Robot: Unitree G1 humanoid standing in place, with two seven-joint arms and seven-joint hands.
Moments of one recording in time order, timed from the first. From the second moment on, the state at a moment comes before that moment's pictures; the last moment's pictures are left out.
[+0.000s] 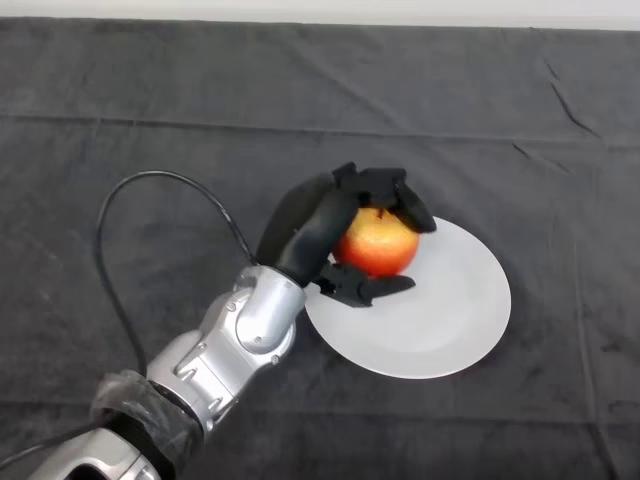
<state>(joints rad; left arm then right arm) -0.65 0.21 -0.69 0.63 0.16 -0.38 0.32 -0.53 -0.30 -0.50 1.56 0.15 -0.98 -0.25</state>
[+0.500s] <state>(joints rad) -0.65 0.20 -0.78 0.66 0.12 -0.38 0.32 -0.53 -0.30 -0.49 1.56 0.15 -0.98 -0.25</state>
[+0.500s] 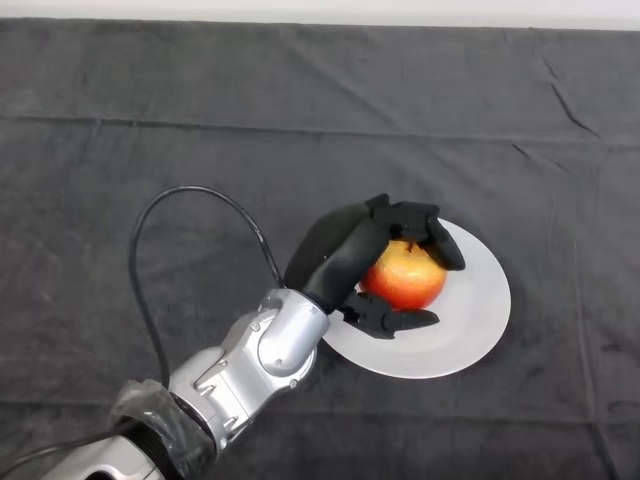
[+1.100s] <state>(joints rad) -0.65 0.21 -0.81 0.68 0.05 -0.38 0.30 -0.53 -0.30 -0.49 1.56 0.15 -0.98 -0.25</state>
